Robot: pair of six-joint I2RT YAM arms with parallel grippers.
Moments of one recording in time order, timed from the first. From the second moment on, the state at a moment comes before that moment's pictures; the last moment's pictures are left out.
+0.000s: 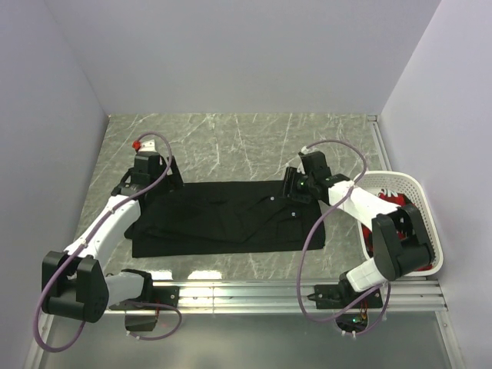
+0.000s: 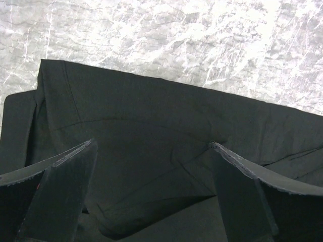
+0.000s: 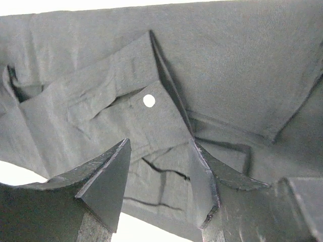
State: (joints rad) left arm -0.19 1.20 0.82 -0.35 -0.18 -0.42; right arm 0.36 1.48 0.88 -0.30 -0.20 0.51
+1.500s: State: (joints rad) left arm -0.19 1.26 0.82 -0.36 -0.18 -0.42; right arm 0.35 1.43 0.75 -0.11 -0.09 0.67
